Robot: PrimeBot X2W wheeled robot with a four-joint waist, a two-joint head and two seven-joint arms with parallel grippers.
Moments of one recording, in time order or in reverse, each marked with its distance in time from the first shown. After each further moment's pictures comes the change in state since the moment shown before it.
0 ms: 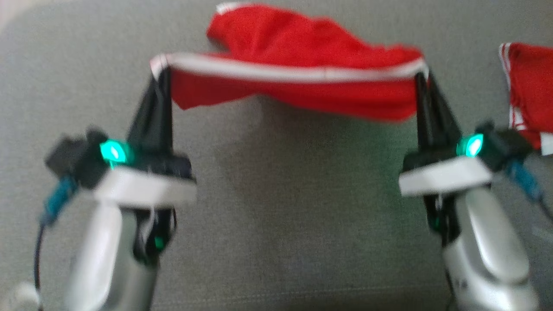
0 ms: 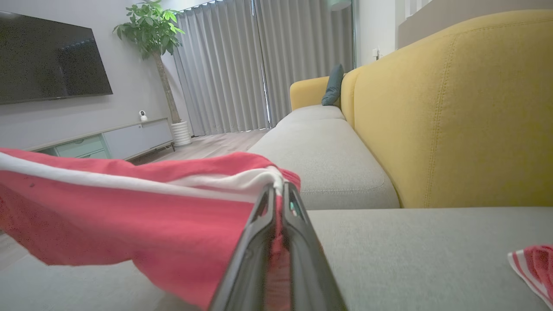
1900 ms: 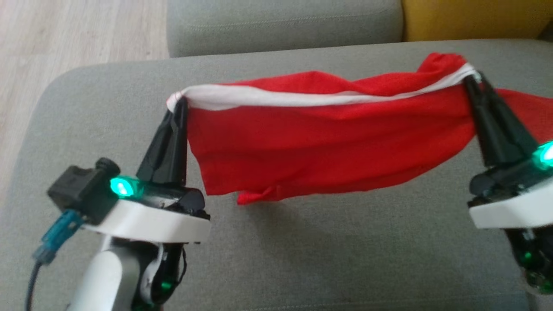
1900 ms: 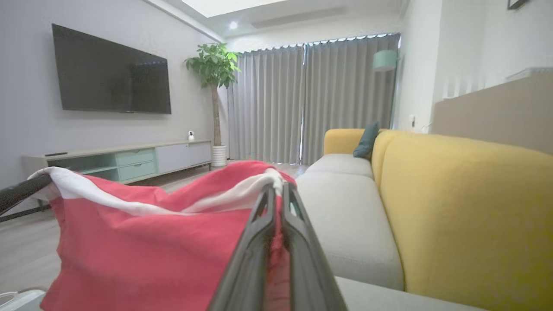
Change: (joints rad) left arm 0.208 0.062 -0.113 -0.349 -0.041 0.230 0.210; right arm 0.260 -0.249 -0.025 -0.665 0.216 0.000 0.441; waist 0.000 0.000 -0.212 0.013
